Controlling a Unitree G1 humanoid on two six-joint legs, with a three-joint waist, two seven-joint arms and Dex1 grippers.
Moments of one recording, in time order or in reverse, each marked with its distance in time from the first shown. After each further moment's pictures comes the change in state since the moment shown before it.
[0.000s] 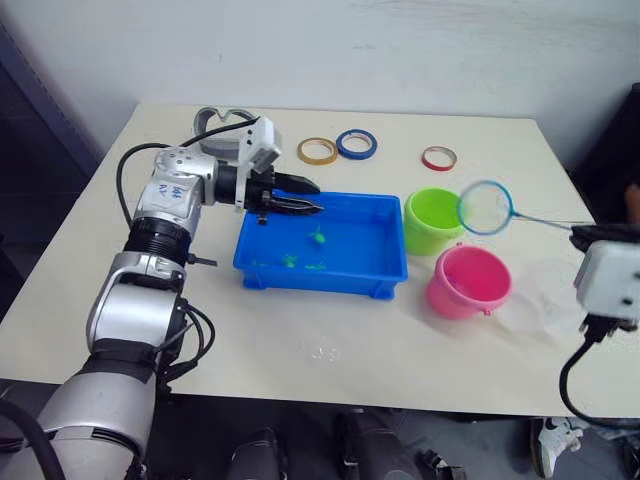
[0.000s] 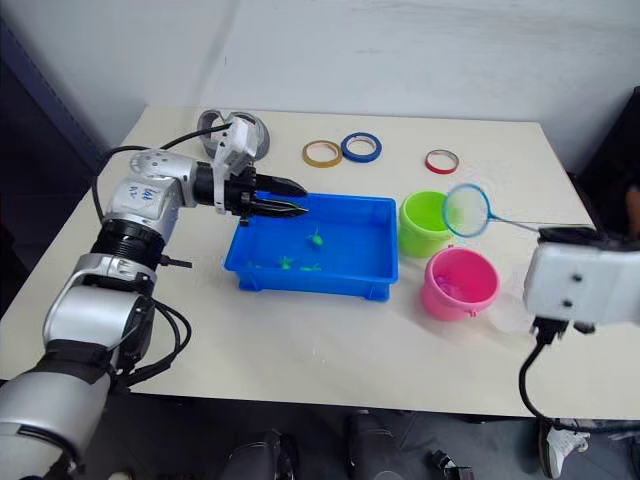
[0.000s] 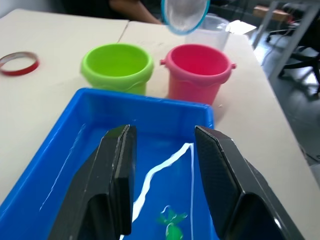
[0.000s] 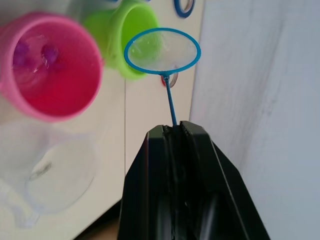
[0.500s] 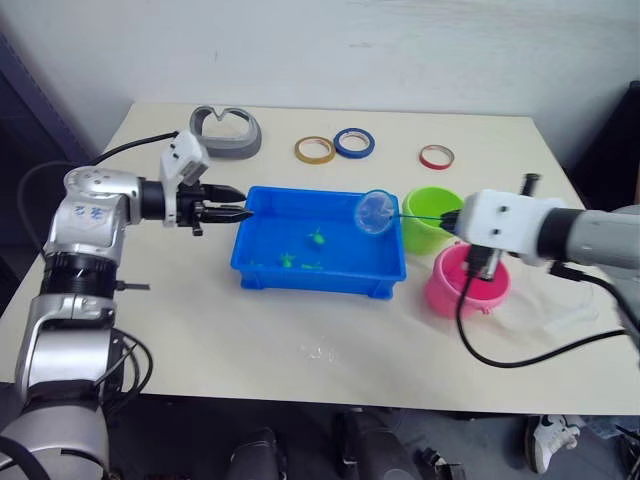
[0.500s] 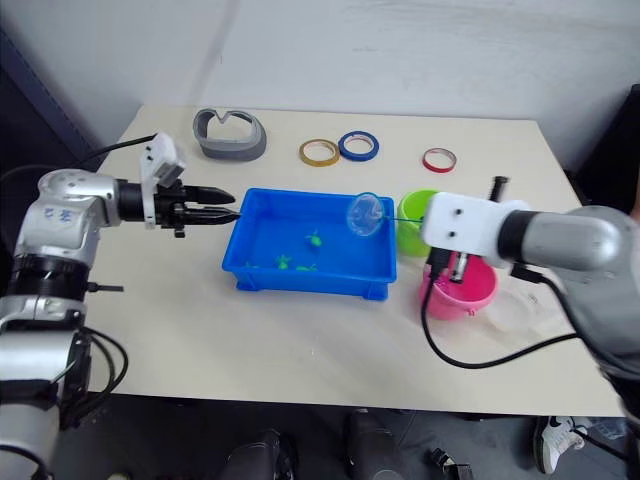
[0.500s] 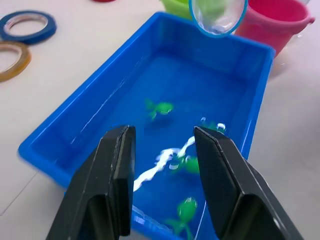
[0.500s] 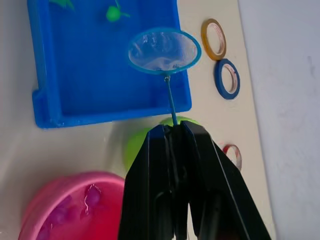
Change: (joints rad) left arm 0.291 0.261 0.102 -0.400 -0.002 0.261 0.130; right arm -0.594 0.158 0.875 0.372 0.068 0.094 -0.212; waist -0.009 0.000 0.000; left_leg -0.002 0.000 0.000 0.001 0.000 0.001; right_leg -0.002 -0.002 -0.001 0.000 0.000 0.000
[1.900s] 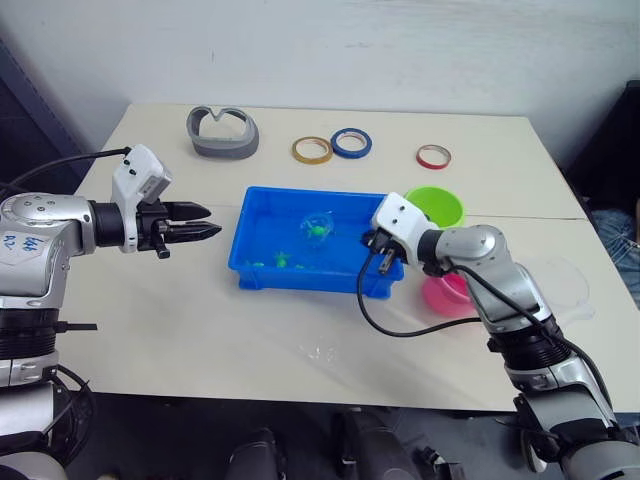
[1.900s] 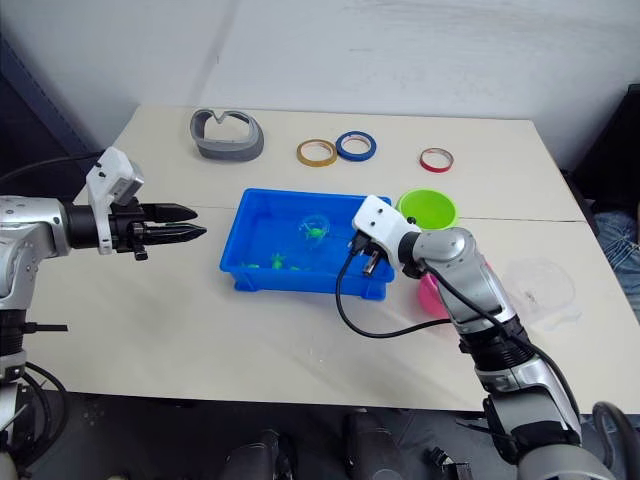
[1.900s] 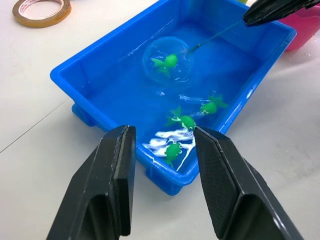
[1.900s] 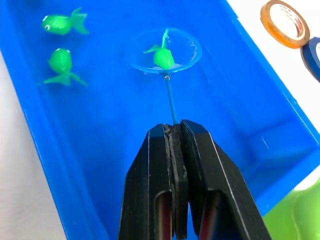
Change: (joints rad) left arm 0.256 0.175 0.112 -0.439 -0.164 0.334 0.154; right arm -0.138 0.519 0.115 0.376 -0.014 0.147 -0.129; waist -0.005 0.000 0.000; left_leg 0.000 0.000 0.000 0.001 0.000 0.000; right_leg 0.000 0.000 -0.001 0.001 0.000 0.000
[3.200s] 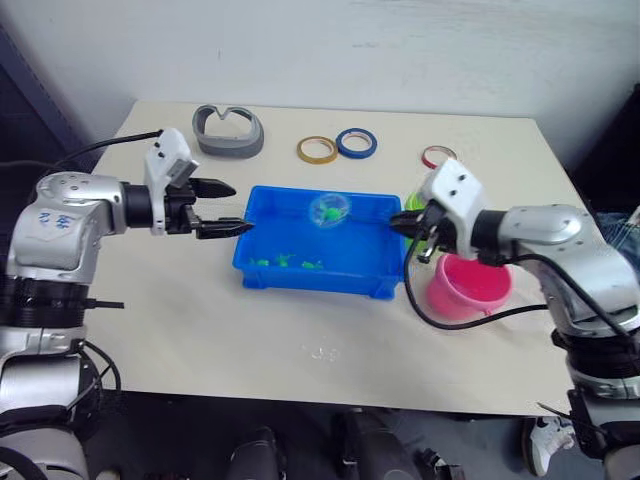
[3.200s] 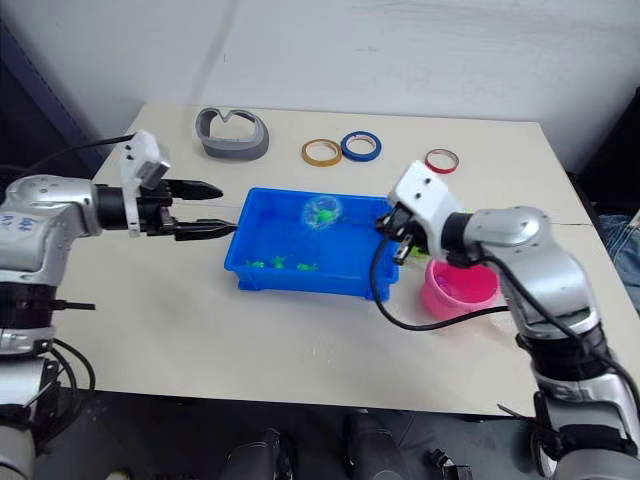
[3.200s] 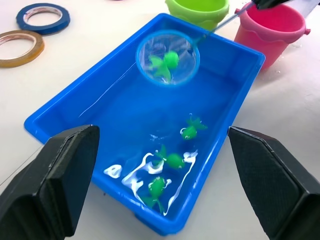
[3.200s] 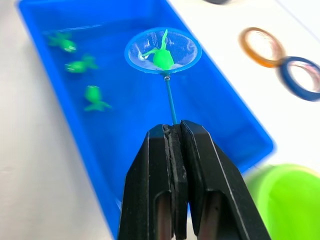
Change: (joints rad) left arm -0.180 -0.100 -0.124 0.163 -0.004 -0.115 -0.059; right arm 0.006 -0.247 -0.157 -0.276 0.288 0.226 0.026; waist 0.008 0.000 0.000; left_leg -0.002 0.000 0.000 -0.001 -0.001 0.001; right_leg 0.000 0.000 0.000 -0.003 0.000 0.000
